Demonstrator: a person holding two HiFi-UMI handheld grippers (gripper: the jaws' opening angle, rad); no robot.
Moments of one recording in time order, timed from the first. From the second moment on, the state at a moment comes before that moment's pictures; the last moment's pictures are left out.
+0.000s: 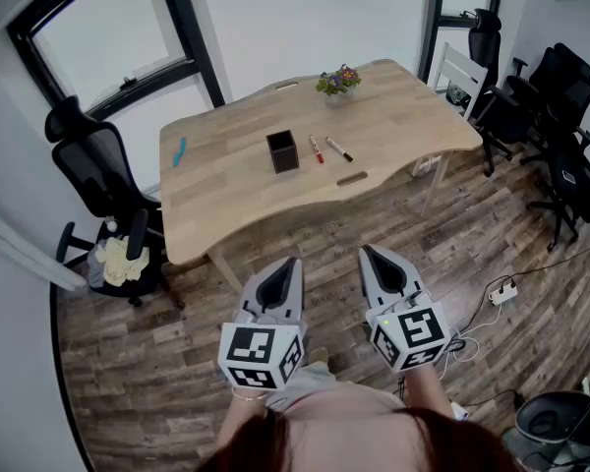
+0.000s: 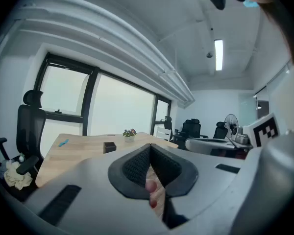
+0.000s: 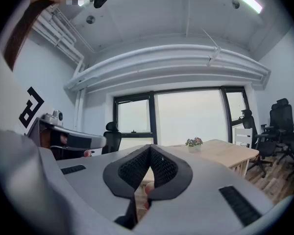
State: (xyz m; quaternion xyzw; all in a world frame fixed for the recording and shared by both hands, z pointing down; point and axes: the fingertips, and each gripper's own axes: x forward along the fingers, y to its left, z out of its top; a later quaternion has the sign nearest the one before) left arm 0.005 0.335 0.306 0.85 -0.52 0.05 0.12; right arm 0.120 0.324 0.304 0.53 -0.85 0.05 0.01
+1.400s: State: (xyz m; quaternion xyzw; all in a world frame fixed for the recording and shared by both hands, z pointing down) left arm -0.039 0.274 0.320 0.86 -0.49 0.03 0.11; right arm 0.096 0.262 0.319 0.58 -0.81 0.07 -0.01
